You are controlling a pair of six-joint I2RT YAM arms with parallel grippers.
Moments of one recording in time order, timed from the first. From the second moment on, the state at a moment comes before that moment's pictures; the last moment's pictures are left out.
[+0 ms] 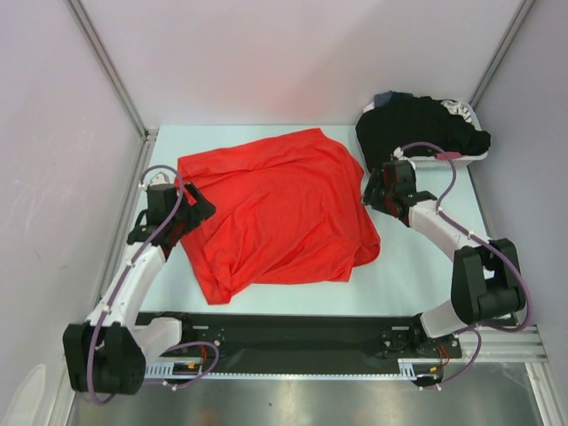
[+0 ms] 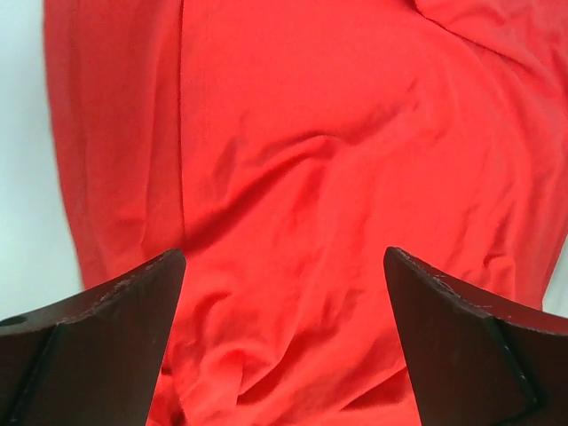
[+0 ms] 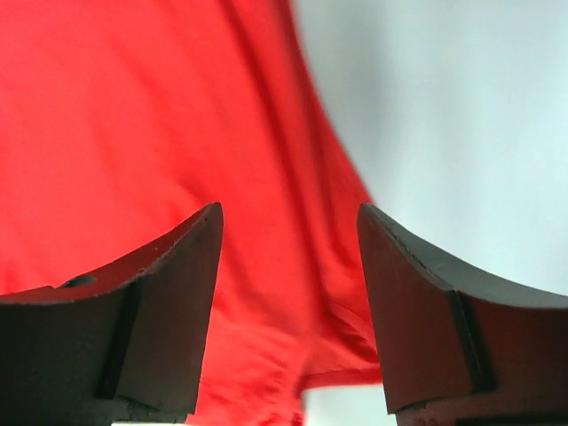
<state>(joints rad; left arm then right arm) -0.04 1.09 0.76 -0.38 -0.02 -0.65 0.24 1.50 1.00 -0.23 0.08 0.54</state>
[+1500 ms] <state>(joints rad) -0.04 1.11 0.67 -0.25 -0.17 -0.71 0.13 2.29 2.03 -0.49 0.05 0.43</state>
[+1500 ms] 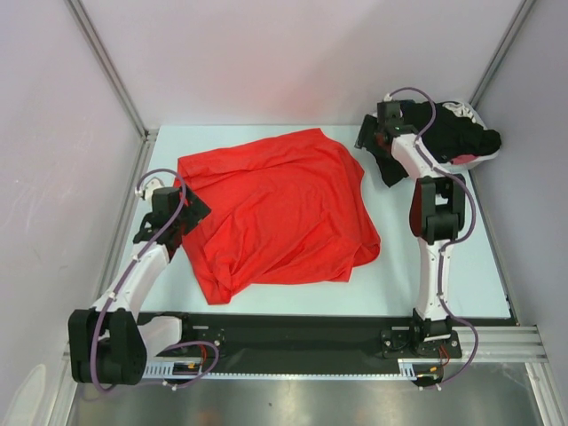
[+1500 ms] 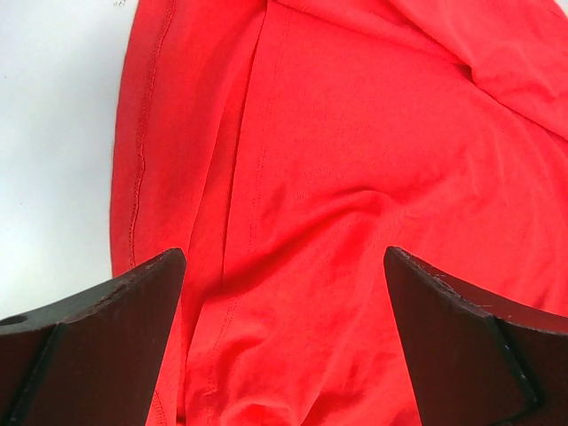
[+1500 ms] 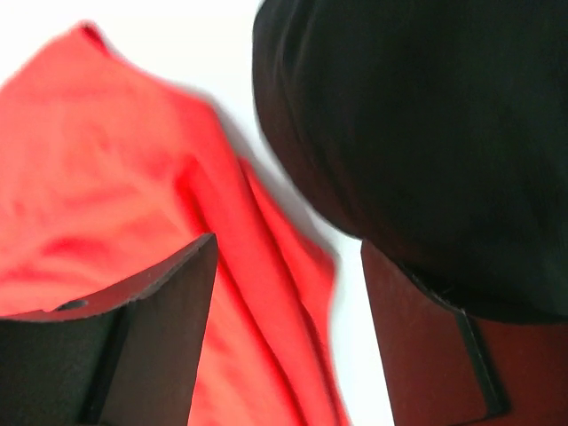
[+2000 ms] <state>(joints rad) -0.07 1.00 0.65 -0.25 -0.18 -0.70 0.24 1.96 1.79 -0.43 0.06 0.14</state>
